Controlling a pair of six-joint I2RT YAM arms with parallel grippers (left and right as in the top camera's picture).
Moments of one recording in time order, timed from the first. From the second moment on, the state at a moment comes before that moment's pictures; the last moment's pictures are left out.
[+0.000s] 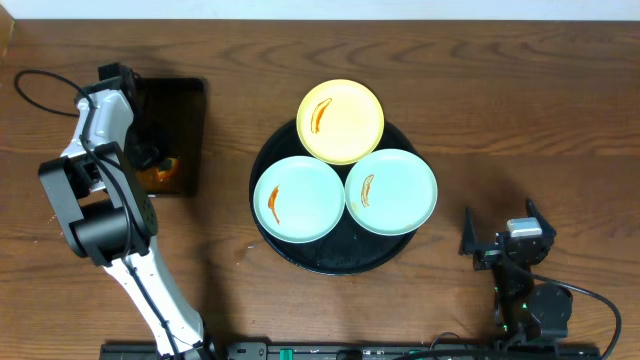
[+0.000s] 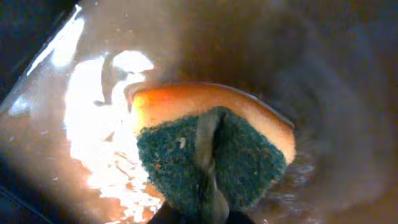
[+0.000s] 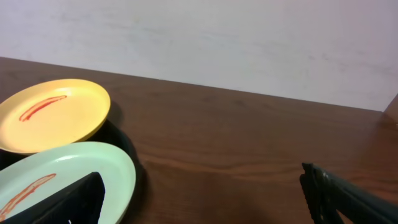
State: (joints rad) left arm 0.32 2.22 1.67 -0.98 -0.05 -0.55; right arm 0.02 0.01 0.01 -0.07 -0.06 -0.12
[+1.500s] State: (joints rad) left arm 0.33 1.81 1.51 -0.51 0.10 -0.27; right arm 0.02 0.01 0.01 -0.07 -0.06 -0.12
